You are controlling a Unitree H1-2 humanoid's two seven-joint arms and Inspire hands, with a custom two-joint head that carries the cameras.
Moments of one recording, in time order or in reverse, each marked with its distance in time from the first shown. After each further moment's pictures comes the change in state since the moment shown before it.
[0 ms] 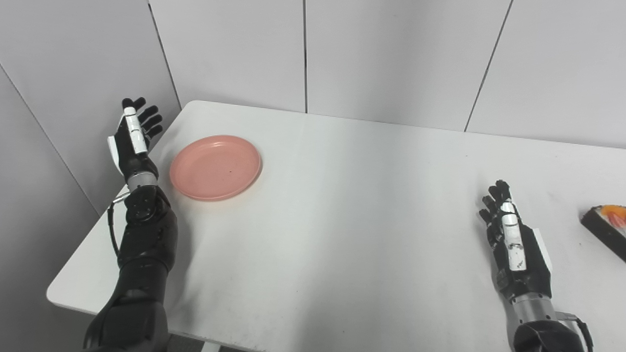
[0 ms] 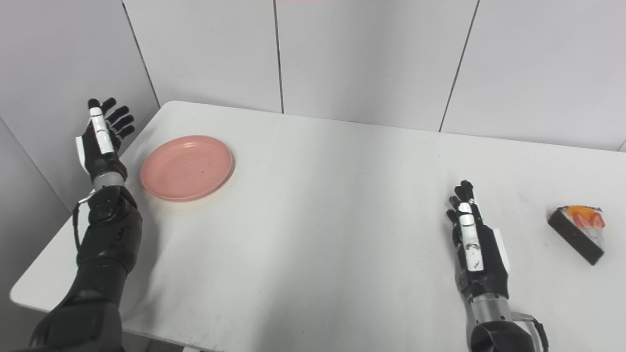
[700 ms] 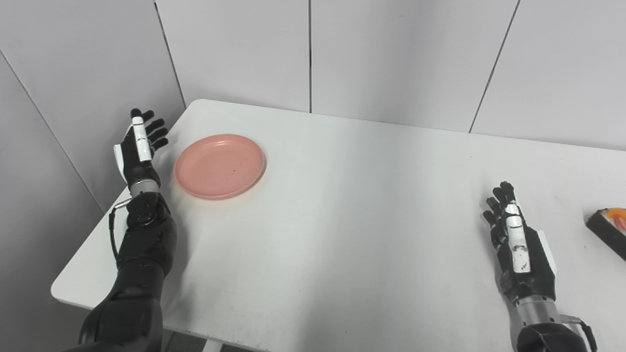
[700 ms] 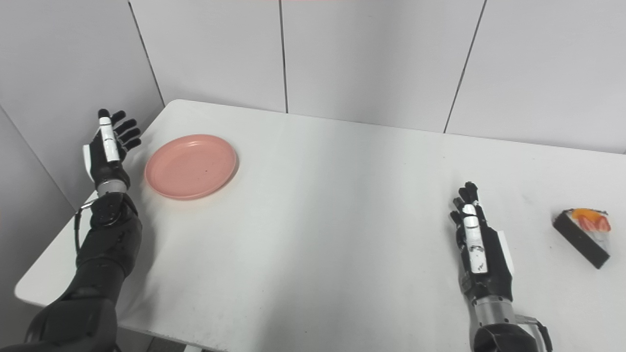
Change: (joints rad) left arm 0.001 0.017 -0.057 0.100 -0.017 0.025 -0.071; right arm 0.001 -0.001 0.000 -0.001 0.004 0.000 0.000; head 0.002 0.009
